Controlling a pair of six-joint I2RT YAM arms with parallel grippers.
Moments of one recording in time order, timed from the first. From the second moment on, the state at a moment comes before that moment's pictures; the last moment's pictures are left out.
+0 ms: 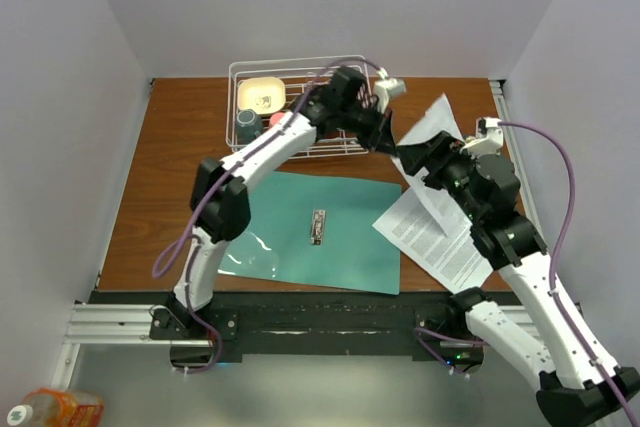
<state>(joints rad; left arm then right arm) -0.72 2.23 2.08 -0.51 0.76 -0.21 0.37 0.78 0.87 -0.29 0.07 0.73</state>
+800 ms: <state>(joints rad) -0.18 1.58 1.35 -0.19 0.80 -0.53 0.54 1.32 0.74 0.51 -0.27 1.17</state>
